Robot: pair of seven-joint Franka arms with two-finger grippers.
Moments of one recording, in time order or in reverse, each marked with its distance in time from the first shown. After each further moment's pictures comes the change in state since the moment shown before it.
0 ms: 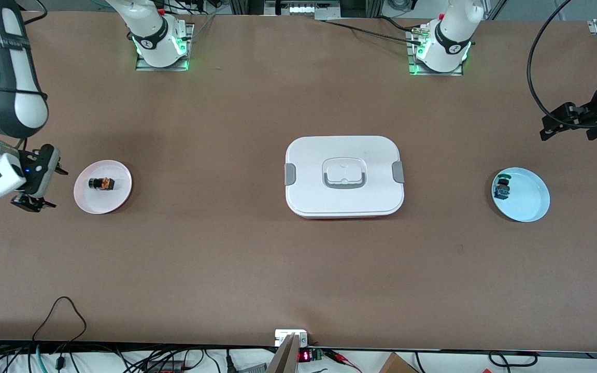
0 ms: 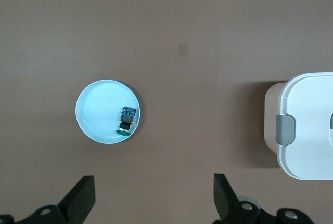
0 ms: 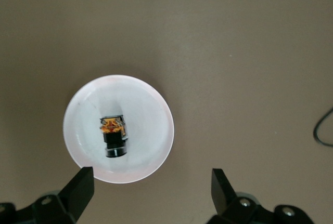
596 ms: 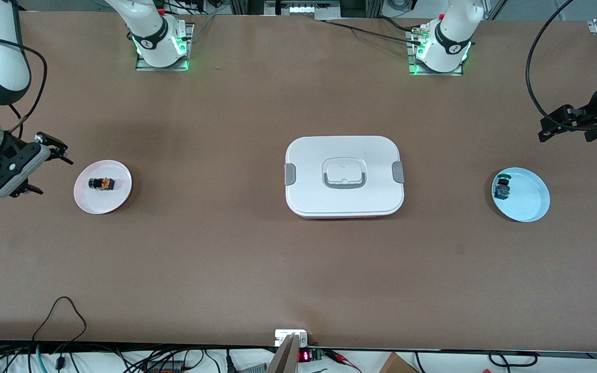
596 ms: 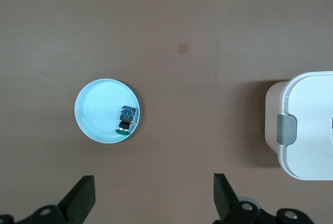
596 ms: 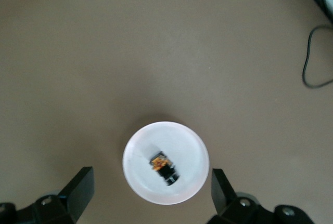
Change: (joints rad) left arm 0.000 0.009 0.000 0.000 0.000 0.000 0.000; right arm 0.084 -0.103 0.003 0.076 0.055 -0.194 0.638
